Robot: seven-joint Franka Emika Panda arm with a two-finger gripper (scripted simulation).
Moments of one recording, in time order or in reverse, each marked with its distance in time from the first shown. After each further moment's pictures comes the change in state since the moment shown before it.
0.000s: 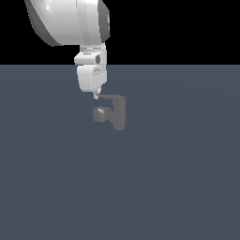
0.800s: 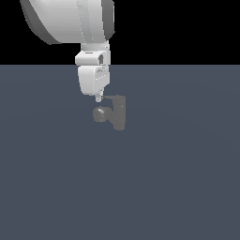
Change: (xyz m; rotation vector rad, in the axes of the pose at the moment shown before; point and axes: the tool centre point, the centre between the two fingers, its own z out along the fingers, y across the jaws) arm 0.021 0.038 -0.001 -0.003 -0.001 -0.003
